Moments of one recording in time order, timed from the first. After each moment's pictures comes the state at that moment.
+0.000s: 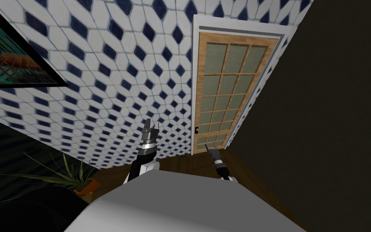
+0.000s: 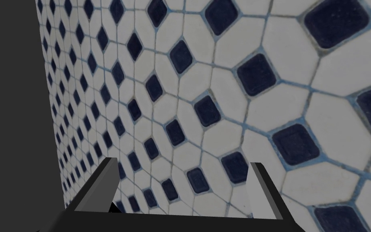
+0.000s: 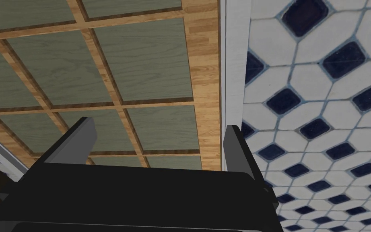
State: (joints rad) arm 0.14 -0.01 -0.14 -1.12 0.49 -0.77 0.94
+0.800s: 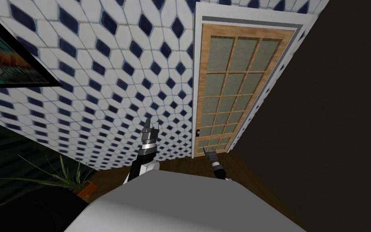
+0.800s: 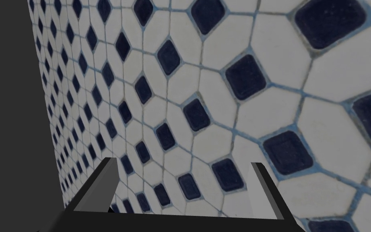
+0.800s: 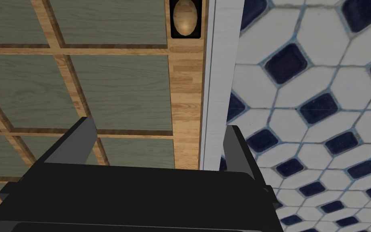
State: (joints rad) arm 0.09 0.02 -0.17 -0.95 0.54 -0.82 1.10
